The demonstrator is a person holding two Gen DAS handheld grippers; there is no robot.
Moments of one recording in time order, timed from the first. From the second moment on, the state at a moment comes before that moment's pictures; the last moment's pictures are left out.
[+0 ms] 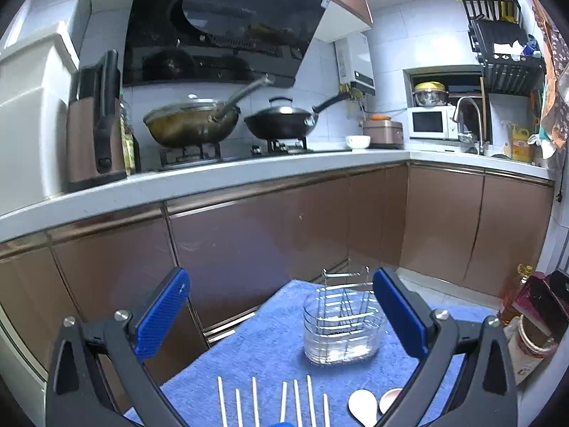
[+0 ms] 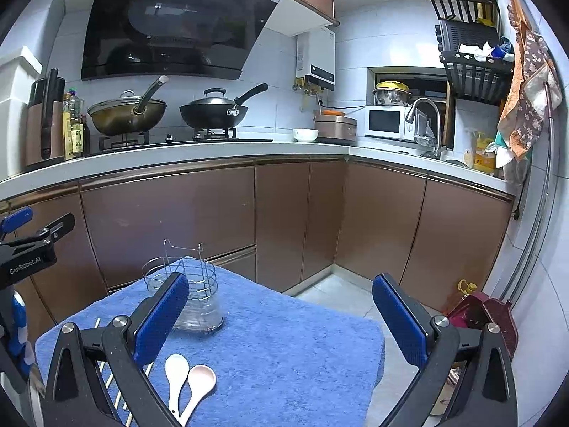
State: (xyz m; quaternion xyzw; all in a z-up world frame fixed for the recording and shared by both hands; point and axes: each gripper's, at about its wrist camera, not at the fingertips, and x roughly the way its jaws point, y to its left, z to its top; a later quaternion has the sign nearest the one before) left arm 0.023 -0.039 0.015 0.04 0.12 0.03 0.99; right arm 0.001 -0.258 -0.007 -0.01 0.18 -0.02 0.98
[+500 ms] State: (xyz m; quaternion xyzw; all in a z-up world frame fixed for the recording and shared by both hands) left arm 0.014 -0.032 0.023 0.06 0.08 0.04 0.99; right arm -0.011 -0.240 0.002 -0.01 0.16 -0.05 0.99
